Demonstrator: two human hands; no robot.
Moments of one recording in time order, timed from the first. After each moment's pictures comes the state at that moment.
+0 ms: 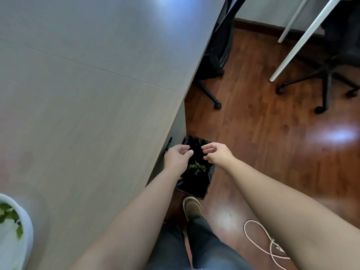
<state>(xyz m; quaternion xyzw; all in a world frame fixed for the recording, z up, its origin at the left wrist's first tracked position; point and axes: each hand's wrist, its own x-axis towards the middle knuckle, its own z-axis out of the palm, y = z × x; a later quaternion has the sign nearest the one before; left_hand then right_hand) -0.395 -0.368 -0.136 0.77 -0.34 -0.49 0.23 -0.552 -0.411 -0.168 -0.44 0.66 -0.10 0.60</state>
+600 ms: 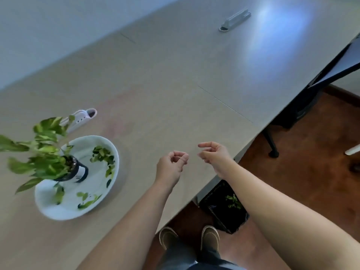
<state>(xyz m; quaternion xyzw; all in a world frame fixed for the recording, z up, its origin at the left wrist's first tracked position) -0.248 -0.249 -0.030 0.78 -0.18 -0.35 0.49 -0.358 -0.373 -0.048 -0.51 0.44 -0.14 0.72</state>
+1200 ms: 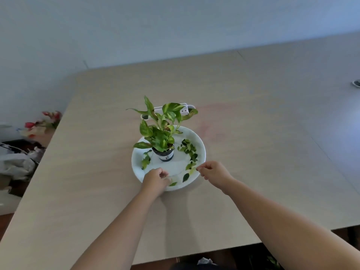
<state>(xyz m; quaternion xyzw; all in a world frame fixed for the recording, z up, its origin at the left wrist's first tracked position) -0.091 -0.009 -0.039 0.92 -0.03 -0.22 0.31 -0.158 -0.223 -0.021 -0.78 0.26 0.12 0.55</state>
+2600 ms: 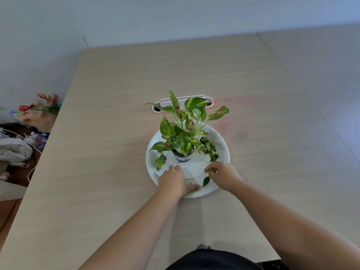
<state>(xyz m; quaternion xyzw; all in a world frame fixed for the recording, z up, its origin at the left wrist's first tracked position) -0.051 -0.019 -0.053 0.96 -0.12 -0.25 0.03 -0.102 -0.191 -0.048 -0.90 0.21 0.16 0.36</state>
